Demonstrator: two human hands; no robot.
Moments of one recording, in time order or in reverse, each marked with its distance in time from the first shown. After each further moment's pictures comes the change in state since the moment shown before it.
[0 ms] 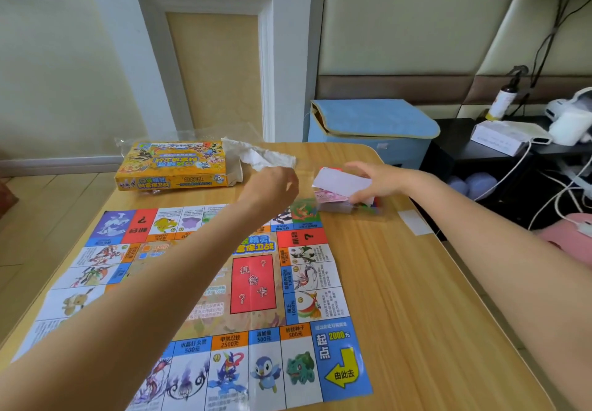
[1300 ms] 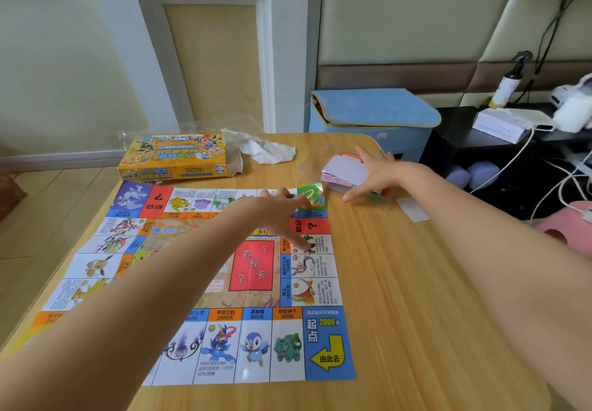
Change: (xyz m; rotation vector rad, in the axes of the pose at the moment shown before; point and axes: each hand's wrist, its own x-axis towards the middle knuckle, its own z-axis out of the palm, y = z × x) left_hand -0.019 0.004 0.015 0.252 -0.627 0.037; right_hand -0.001 0.004 0.009 -0.234 0.024 0.228
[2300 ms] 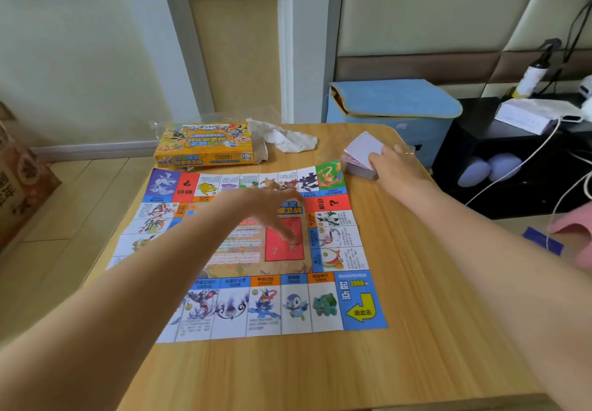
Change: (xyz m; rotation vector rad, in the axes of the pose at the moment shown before) left_hand -0.034 -0.046 0.011 -0.013 -0.042 -0.029; right_hand -0.041 -0.039 0.028 -0.312 0.435 -0.059
